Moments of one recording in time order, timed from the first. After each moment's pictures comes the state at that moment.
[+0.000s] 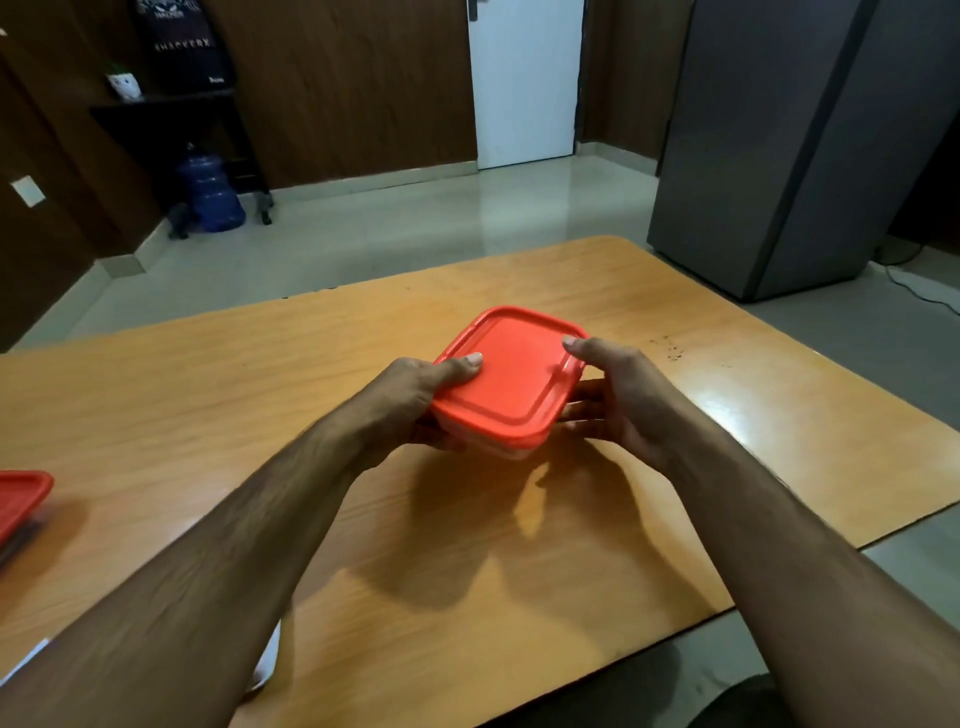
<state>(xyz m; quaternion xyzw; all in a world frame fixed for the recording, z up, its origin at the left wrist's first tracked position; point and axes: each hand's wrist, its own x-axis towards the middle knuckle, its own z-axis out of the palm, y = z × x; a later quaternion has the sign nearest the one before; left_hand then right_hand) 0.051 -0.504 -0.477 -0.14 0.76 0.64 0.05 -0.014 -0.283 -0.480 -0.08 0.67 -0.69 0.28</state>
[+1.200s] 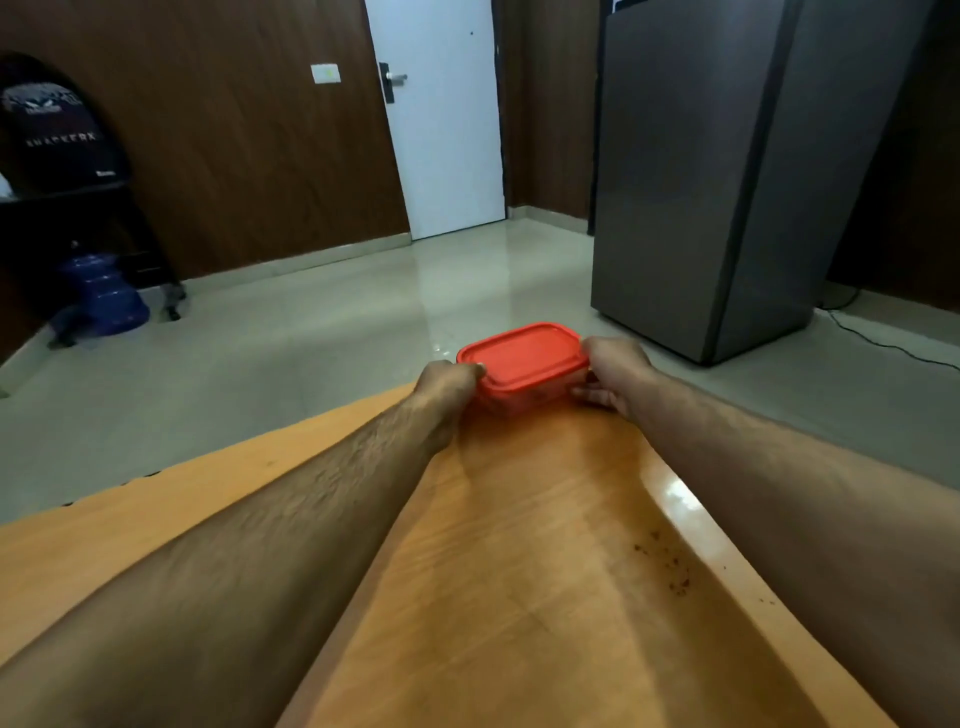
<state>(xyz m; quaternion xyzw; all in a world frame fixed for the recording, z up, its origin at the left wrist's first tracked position) -0.315 -0.466 -0.494 -0.22 0.71 0.67 -0.07 -0.379 -0.294 -0.499 0.12 0.70 -0.70 0.08</state>
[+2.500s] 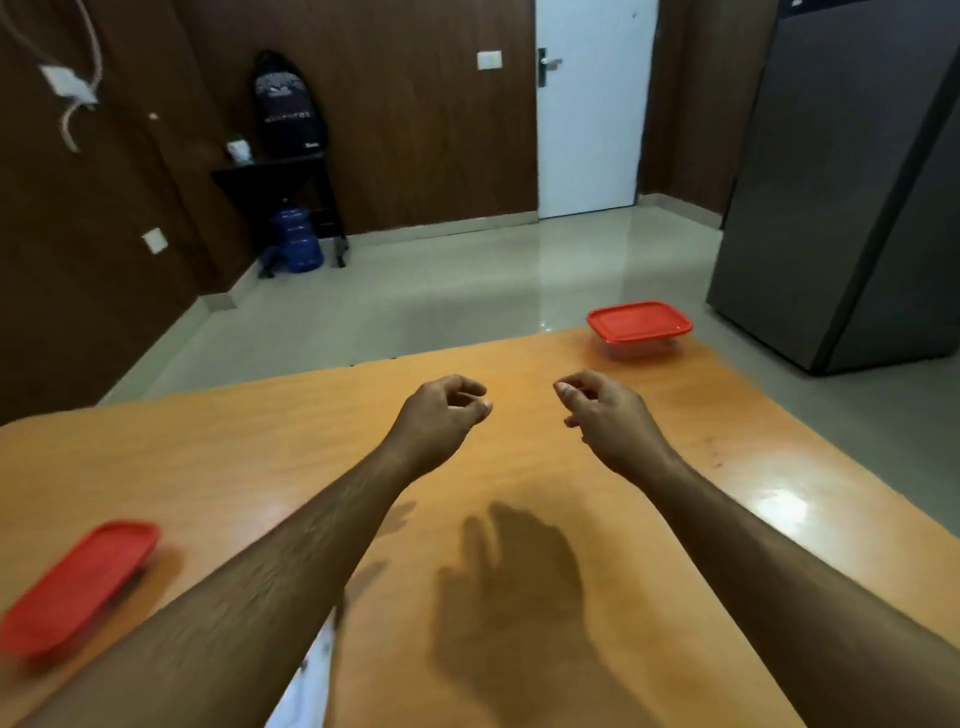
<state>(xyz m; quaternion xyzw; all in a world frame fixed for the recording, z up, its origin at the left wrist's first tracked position) 0.019 -0.520 -0.424 -0.17 0.86 0.47 -0.12 -0.087 -0.333 -0.448 -0.23 0.82 -0.53 0.05</state>
